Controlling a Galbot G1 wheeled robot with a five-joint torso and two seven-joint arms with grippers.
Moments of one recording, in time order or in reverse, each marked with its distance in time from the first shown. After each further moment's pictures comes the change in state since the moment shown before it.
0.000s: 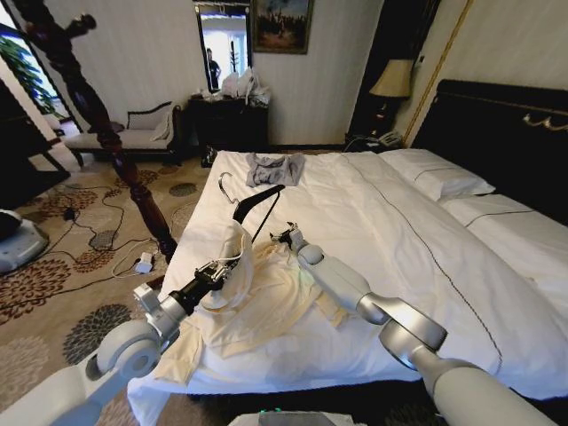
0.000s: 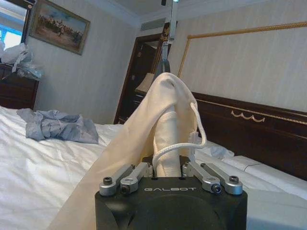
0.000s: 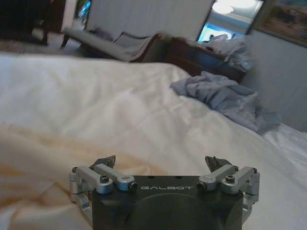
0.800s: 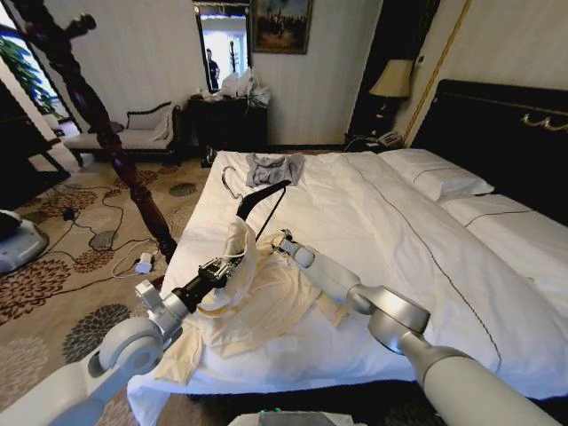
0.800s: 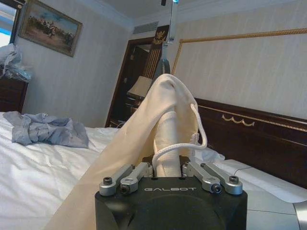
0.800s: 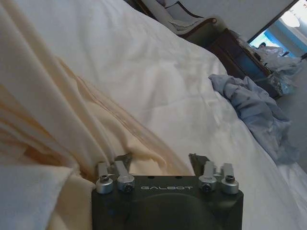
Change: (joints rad) left arm -0.033 -0.001 0.010 -0.016 -0.023 0.014 0.013; right arm 0.104 0.109 -0.126 -0.213 -0.296 -0.036 -0.073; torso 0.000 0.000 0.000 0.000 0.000
